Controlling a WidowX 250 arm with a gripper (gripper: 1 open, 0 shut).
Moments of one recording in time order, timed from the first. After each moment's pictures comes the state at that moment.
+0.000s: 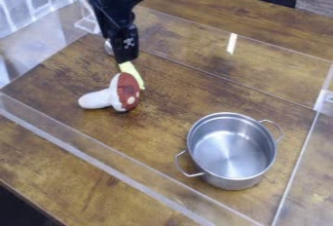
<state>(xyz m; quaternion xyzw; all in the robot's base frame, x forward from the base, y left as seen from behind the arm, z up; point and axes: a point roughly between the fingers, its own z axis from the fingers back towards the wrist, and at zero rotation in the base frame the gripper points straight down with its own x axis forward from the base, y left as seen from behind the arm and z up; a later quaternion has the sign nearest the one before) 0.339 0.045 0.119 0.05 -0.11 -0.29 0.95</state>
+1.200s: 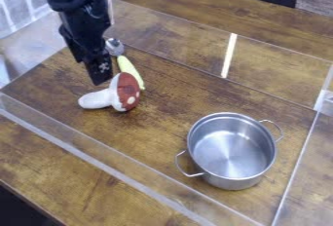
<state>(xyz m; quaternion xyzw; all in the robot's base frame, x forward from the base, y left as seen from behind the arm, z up) 0.327 0.076 0.081 0.05 -0.13 -0.21 0.97</state>
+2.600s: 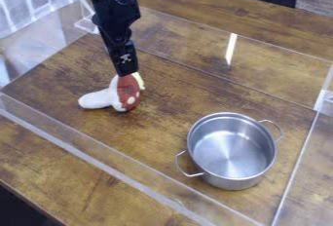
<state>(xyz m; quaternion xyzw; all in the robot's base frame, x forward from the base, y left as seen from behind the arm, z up) 0.348 0.054 0.095 0.03 -0.13 -0.32 0.94</state>
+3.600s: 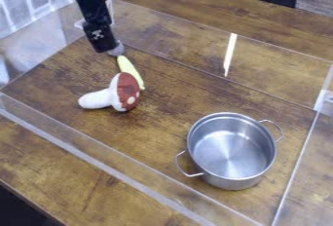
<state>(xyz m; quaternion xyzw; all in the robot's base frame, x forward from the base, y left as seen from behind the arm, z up) 0.359 0.089 0.111 0.04 -0.15 -0.38 0.91</state>
